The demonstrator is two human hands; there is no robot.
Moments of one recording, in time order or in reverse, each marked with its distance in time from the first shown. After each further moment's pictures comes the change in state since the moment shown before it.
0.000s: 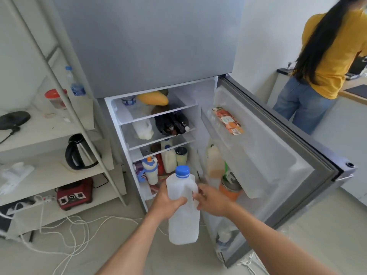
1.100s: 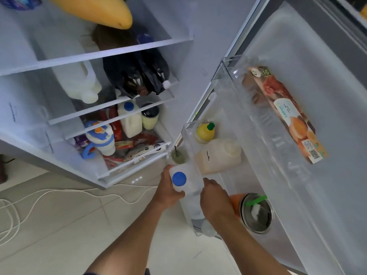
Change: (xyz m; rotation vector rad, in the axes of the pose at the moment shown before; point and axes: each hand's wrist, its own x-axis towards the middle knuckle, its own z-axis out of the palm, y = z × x) left_hand 0.258 -0.134 0.138 -0.180 -0.362 -0.115; right_hand 0.202 0.101 0.005 -0.567 0.089 0.540
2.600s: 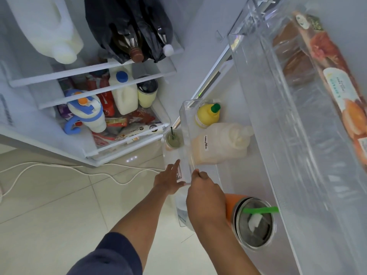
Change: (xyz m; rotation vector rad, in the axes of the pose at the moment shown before) left_hand 0.063 -0.056 0.053 0.741 -0.243 -0.130; right_hand -0.007 -0.031 -0.020 -0.046 -0.103 0.027
